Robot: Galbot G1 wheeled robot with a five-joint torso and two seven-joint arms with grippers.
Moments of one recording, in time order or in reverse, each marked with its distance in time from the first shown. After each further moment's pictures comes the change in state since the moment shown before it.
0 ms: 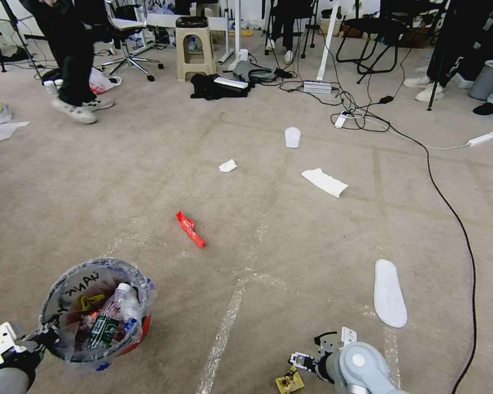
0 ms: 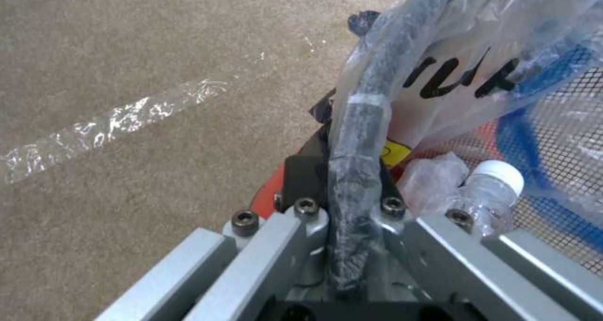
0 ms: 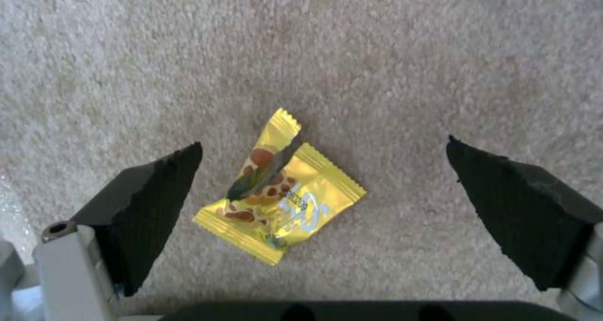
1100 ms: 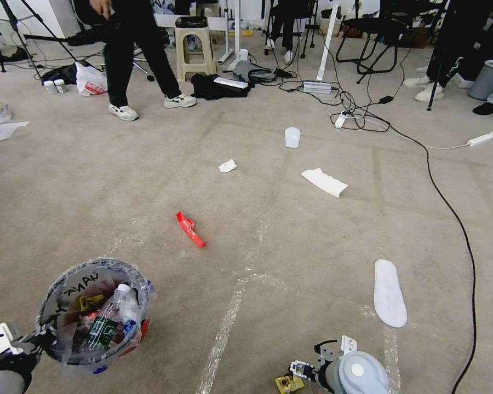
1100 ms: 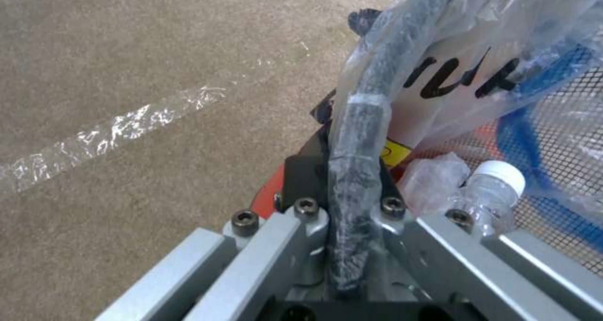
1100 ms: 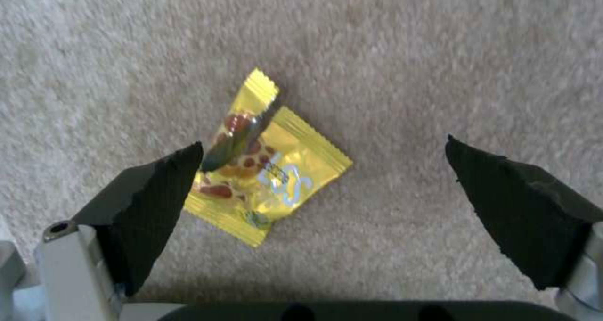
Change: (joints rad) left arm 0.026 0.008 -0.007 -0.025 -0.004 -0.005 0.007; right arm -0.039 0.020 0.010 0.000 -0.032 0.000 -0.003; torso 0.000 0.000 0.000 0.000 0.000
